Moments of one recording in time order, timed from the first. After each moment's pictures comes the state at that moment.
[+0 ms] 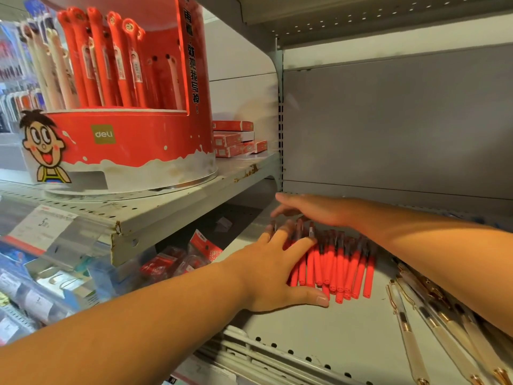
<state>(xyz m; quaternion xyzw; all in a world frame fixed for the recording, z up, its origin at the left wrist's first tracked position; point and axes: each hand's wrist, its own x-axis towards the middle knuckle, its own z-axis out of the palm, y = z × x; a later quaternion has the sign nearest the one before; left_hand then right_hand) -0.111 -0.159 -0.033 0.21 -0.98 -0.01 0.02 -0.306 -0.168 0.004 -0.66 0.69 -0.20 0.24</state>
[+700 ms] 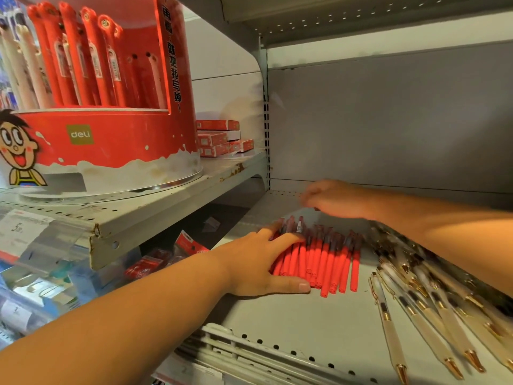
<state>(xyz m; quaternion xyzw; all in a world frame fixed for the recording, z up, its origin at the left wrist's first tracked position) -0.117 -0.174 -0.029 0.18 -0.98 -0.07 0.00 -0.329 -0.118 0.024 -0.62 0.74 -0.22 0.11</state>
